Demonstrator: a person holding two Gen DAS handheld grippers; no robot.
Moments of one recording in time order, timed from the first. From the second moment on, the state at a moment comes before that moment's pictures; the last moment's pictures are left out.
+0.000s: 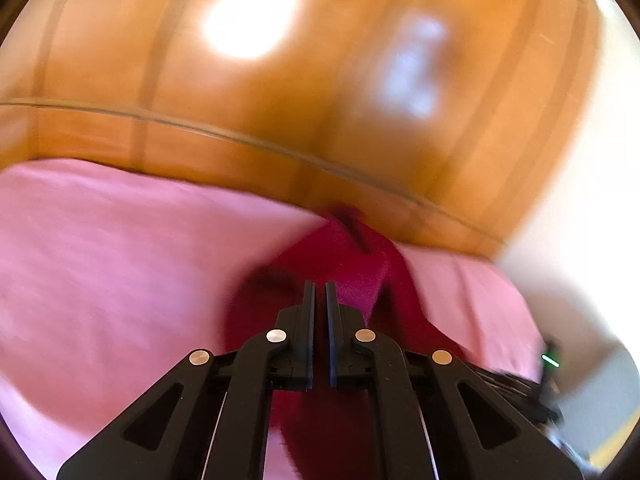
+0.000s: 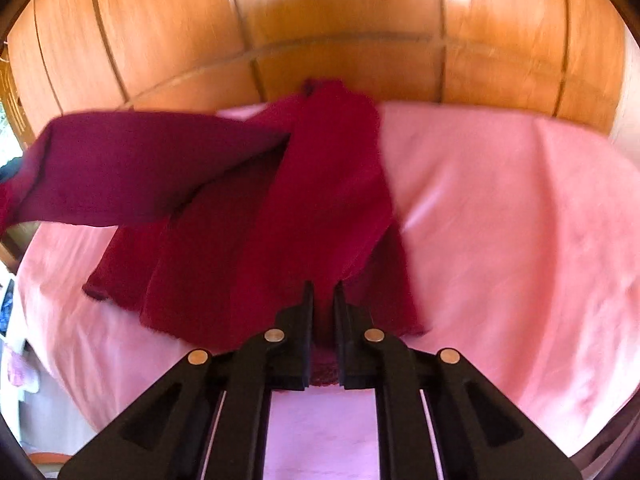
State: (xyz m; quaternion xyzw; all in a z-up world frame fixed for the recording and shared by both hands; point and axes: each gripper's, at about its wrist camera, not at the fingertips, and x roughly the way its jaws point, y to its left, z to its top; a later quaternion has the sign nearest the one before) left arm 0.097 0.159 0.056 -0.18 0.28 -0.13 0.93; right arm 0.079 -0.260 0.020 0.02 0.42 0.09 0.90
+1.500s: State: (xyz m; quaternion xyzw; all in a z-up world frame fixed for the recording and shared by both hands) left arm 0.113 0.160 -0.085 -0.25 0.47 -0.12 0.84; right arm 0.145 -0.288 -0.026 0.06 0.48 0.12 0.86
